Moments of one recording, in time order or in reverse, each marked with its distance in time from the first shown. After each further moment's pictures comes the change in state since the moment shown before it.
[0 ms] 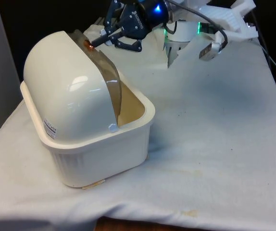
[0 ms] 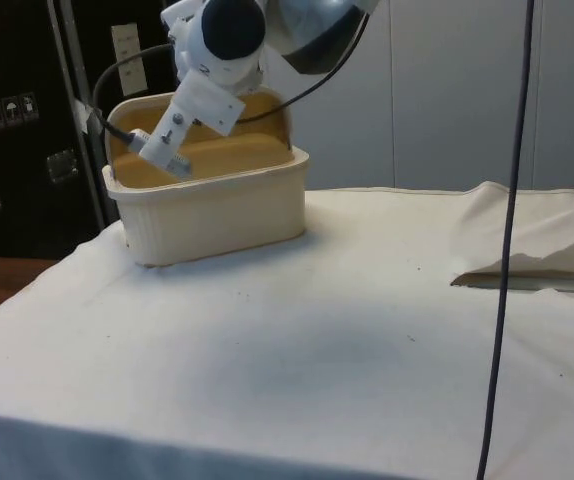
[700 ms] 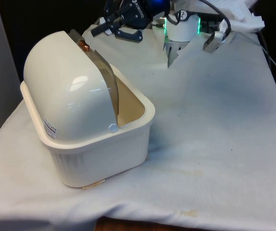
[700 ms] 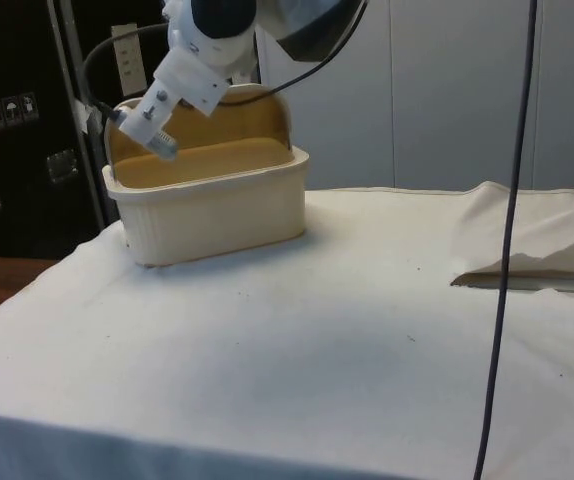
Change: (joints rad) arm 0.006 -0.032 0.005 0.007 0.051 -0.022 0.038
